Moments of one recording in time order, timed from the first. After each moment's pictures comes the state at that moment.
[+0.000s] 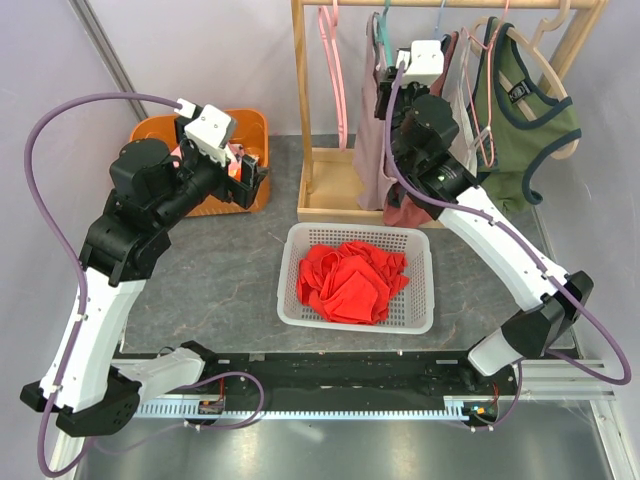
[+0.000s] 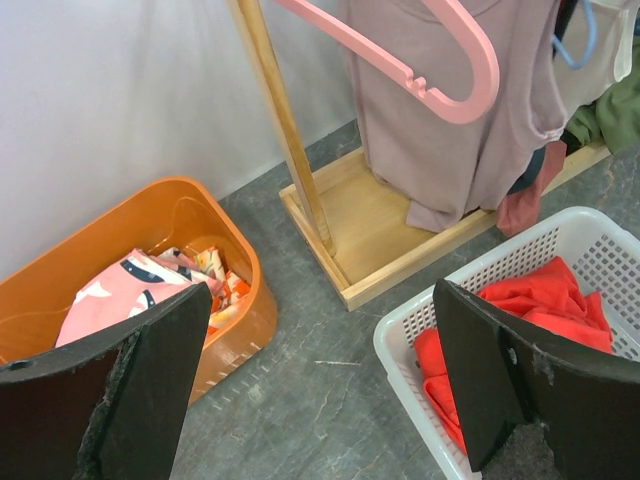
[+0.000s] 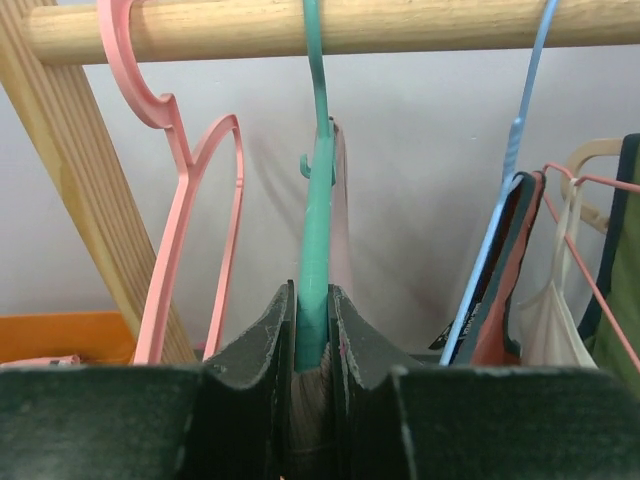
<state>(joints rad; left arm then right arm) -0.48 1.09 1.65 -0.71 0.05 0.19 0.64 1.55 1.71 0.14 0.58 -0.09</state>
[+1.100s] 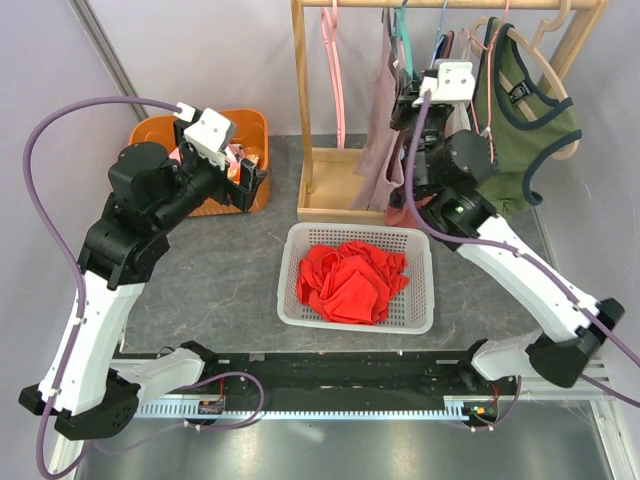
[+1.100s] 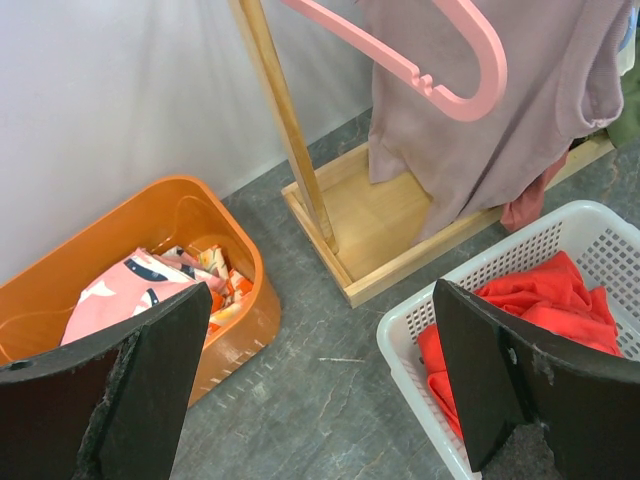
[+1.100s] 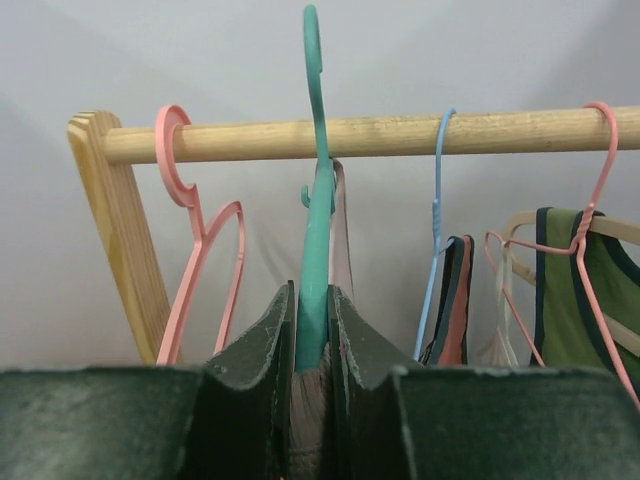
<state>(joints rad) -0.48 1.07 1.63 -0.70 0.05 0.20 0.74 1.39 1.54 0.42 0.67 -0.29</state>
